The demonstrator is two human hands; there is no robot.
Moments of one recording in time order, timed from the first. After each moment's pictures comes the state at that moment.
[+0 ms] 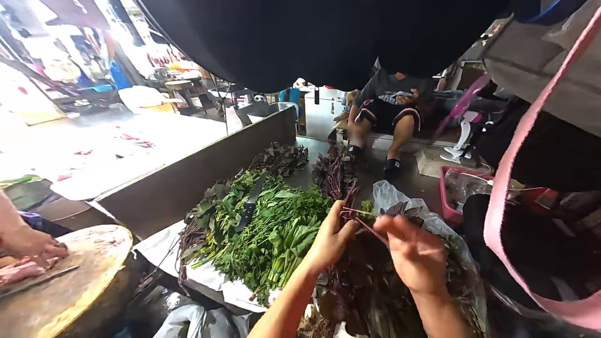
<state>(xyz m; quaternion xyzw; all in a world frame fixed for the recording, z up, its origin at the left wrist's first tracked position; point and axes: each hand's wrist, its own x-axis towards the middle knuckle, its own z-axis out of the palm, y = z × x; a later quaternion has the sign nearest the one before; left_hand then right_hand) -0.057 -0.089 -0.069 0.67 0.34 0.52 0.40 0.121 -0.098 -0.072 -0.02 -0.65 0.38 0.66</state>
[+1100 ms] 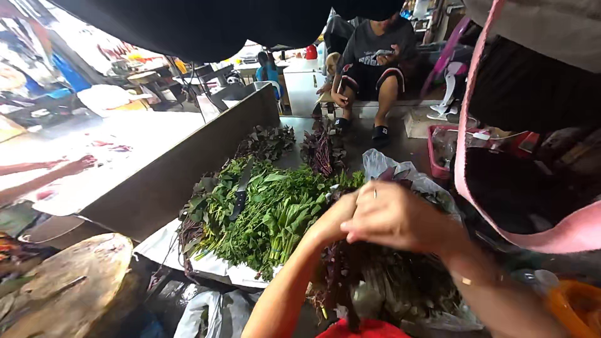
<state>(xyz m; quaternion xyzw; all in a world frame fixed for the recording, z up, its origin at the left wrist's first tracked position) -0.026 -0.100 -0.049 0.82 0.32 0.33 0.33 0.148 -0.113 -0.014 -0.09 -0.93 0.02 0.36</state>
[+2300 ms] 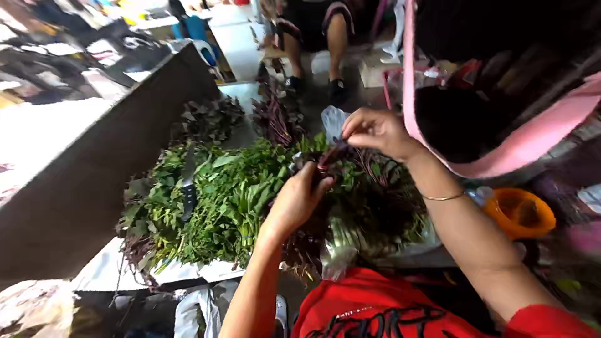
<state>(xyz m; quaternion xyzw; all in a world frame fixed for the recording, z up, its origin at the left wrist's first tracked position) -0.030 -0.096 -0.082 0.83 0.45 0.23 0.25 0.229 -0.045 -0.074 -0.30 -0.76 0.29 0.49</state>
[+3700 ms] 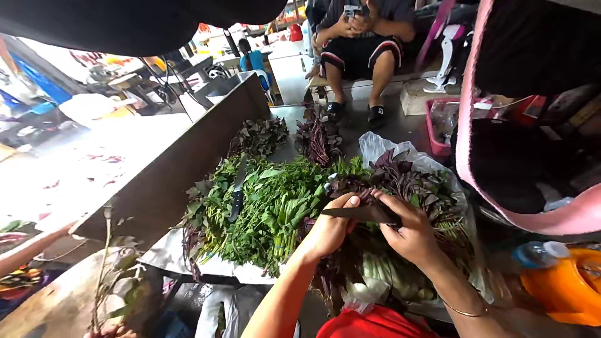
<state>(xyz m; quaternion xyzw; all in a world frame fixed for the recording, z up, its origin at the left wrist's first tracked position) -0.035 -0.111 -0.068 0.68 0.33 0.38 0.54 0.152 -0.131 -0.123 -0.42 -0.73 0.03 0.54</state>
